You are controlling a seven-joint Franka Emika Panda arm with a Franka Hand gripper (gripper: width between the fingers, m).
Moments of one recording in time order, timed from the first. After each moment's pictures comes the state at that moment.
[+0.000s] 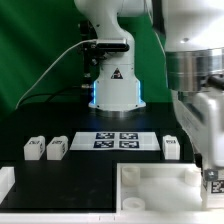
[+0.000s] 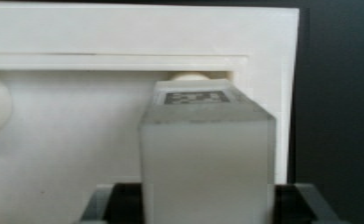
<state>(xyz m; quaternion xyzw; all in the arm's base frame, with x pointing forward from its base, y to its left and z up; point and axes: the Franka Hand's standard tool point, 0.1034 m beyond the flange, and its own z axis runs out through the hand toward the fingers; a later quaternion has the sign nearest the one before) 0.632 0.102 0.080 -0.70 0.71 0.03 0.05</state>
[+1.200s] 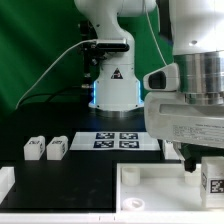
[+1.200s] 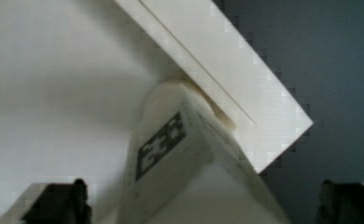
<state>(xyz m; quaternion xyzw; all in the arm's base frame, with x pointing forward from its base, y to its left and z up) 0.635 0.116 0.076 -0.95 0.32 -0.03 0.06</state>
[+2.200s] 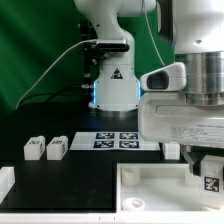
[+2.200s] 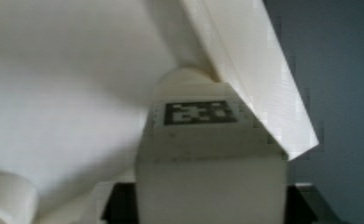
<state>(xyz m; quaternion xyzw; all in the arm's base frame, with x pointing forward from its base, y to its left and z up) 0.636 0.112 0.074 -0.93 0.36 -0.02 0.04</state>
